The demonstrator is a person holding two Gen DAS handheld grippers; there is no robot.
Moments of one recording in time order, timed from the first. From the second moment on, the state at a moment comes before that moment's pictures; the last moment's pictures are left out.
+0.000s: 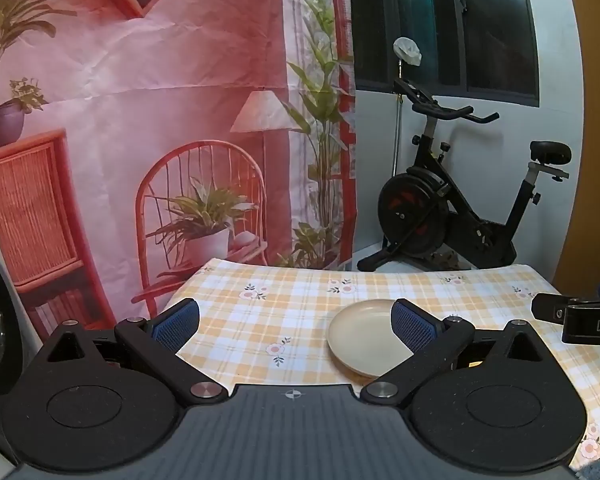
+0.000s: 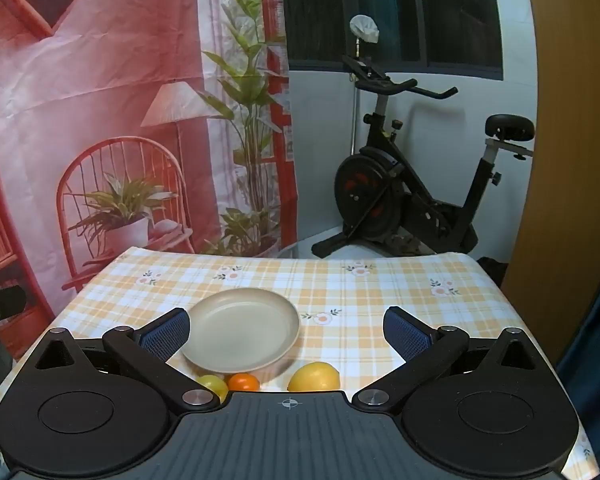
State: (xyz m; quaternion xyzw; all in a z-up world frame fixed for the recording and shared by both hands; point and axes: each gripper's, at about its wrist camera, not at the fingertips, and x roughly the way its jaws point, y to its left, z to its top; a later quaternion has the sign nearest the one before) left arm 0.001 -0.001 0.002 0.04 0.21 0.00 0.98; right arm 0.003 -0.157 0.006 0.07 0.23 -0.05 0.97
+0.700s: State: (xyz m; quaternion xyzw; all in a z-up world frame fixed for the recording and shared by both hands) left arm 0.003 0.005 0.011 0.04 0.21 0.00 0.98; right arm 0.002 -0.157 0.006 0.08 0.23 -0.05 0.97
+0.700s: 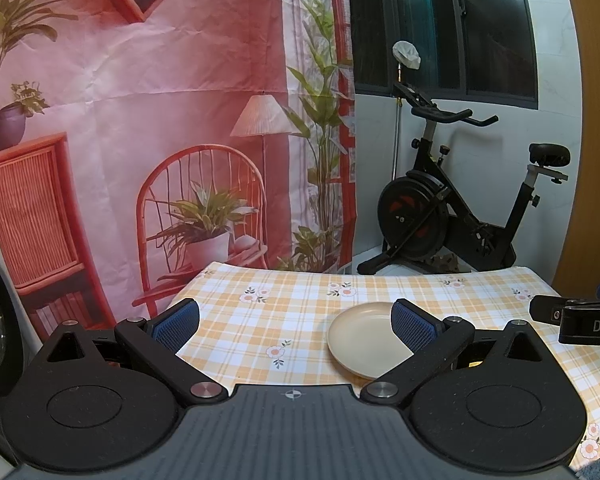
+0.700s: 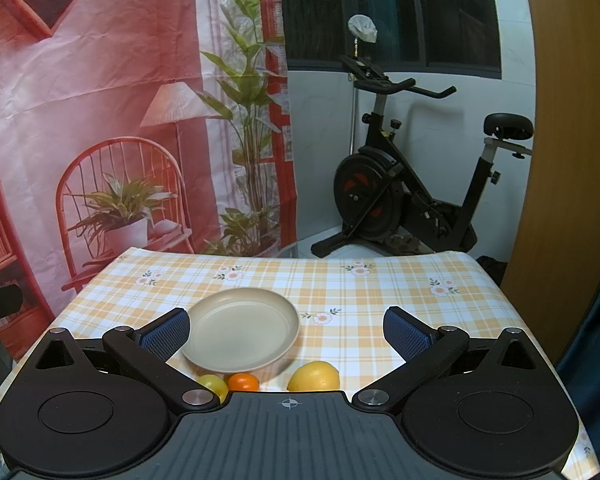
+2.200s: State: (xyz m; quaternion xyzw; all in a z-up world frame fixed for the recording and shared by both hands) left arm 0.001 0.005 0.016 0.04 0.20 0.00 0.98; right arm 0.001 -0.159 0.005 0.08 0.23 -0.05 0.97
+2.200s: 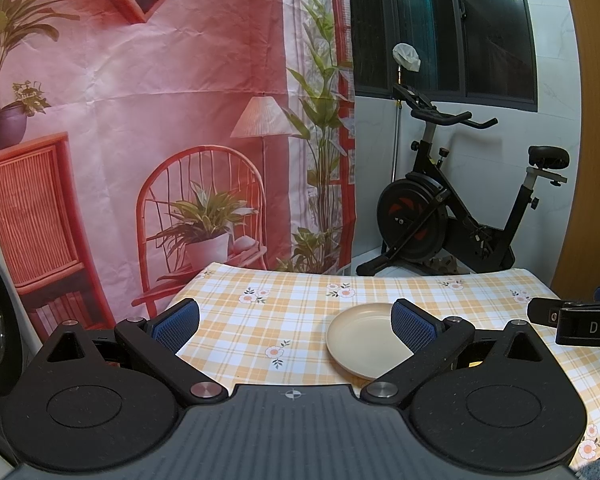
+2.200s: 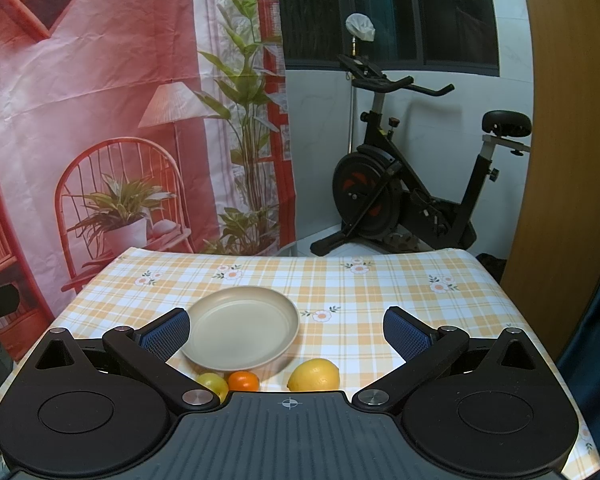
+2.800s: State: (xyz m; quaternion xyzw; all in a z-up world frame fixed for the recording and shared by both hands) left arm 0.007 0.007 0.003 0.04 0.19 0.03 0.98; right arm 0.002 -0.154 -0.003 0.06 0.21 -0.05 0.97
